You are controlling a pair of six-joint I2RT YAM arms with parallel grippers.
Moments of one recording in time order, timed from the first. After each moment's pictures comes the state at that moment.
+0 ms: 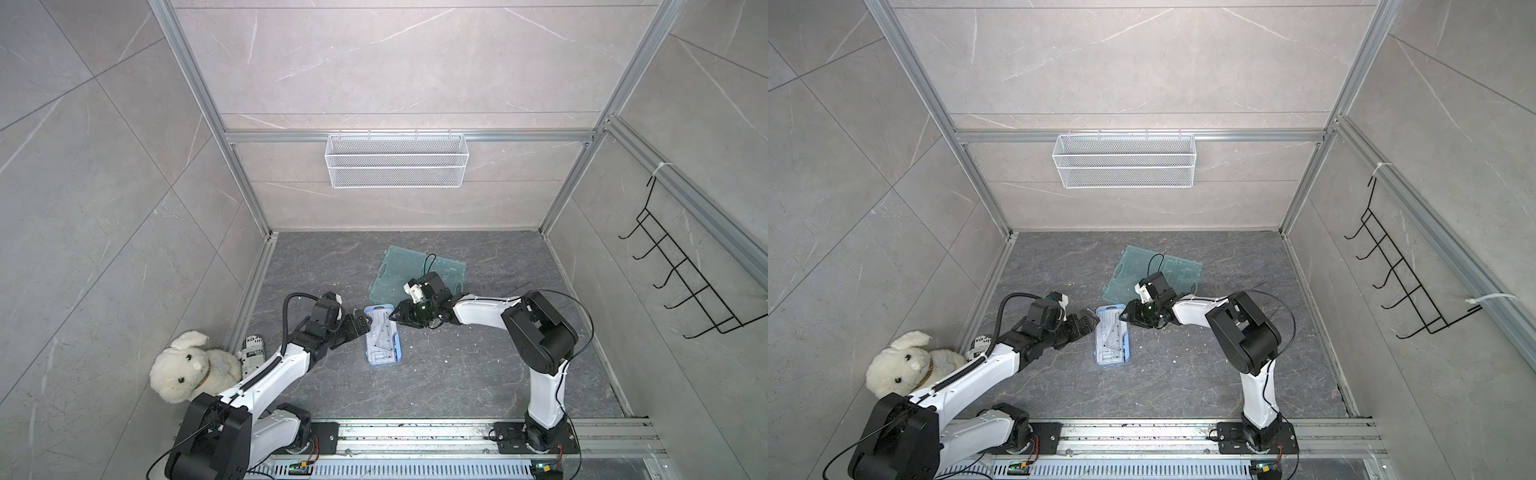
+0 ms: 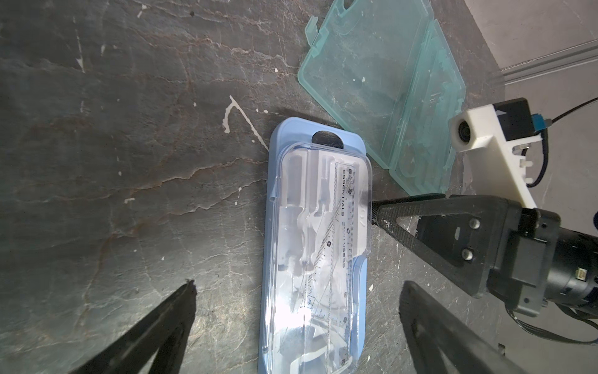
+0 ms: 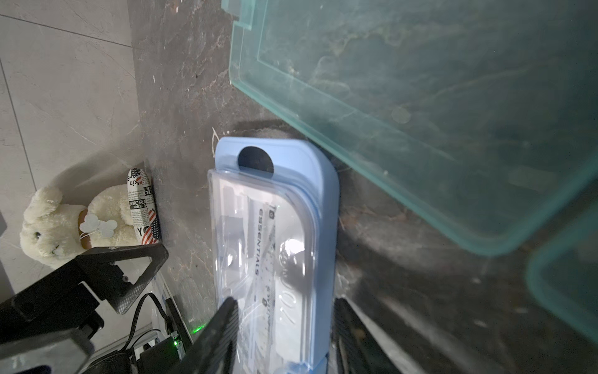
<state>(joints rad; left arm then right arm) -0.39 1.14 0.53 -0.20 0.22 -0.75 0.64 1.98 1.13 -0.01 -0.55 0.77</state>
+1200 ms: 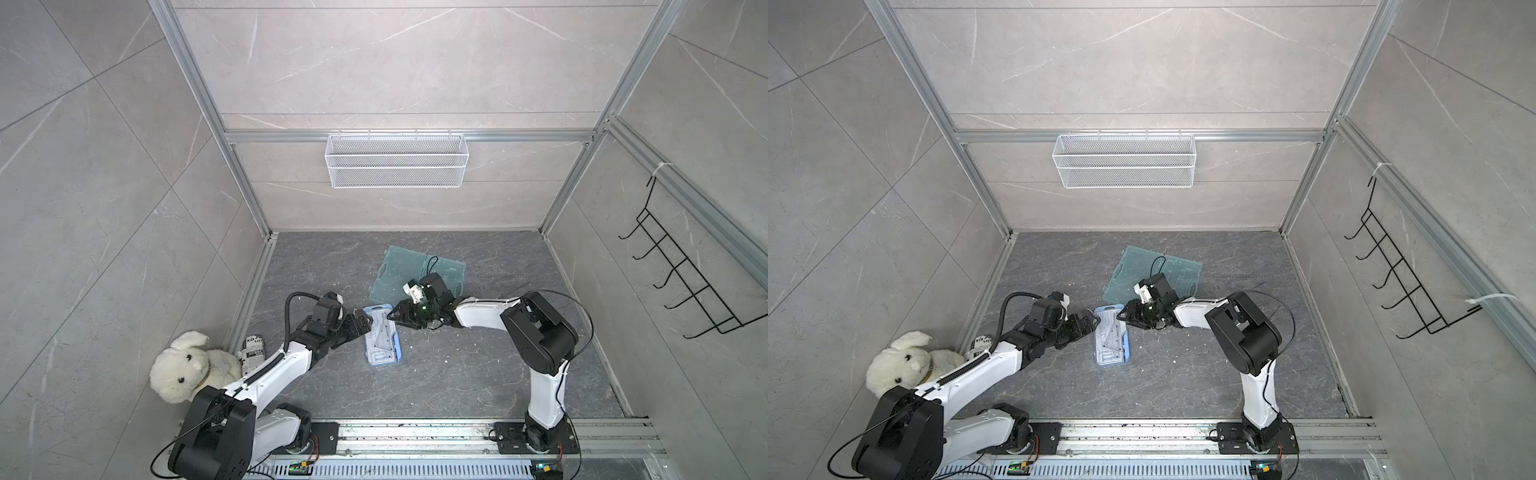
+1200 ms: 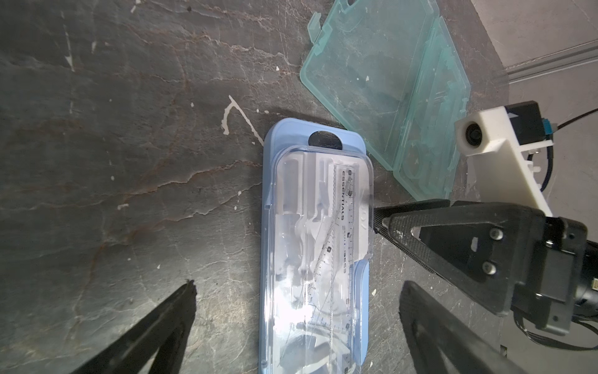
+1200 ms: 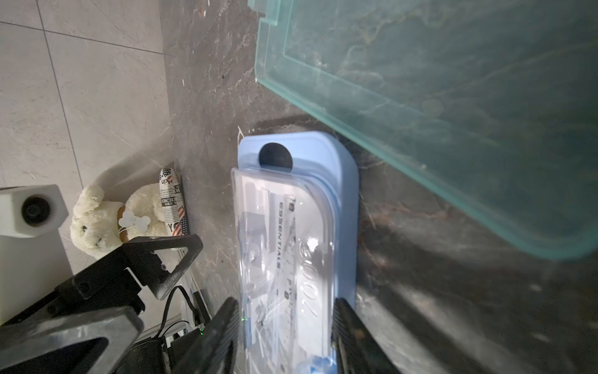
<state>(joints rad) -0.39 1.17 0.53 -0.17 0.23 -0.75 0.64 1.97 1.09 0.11 -0.62 0.86</state>
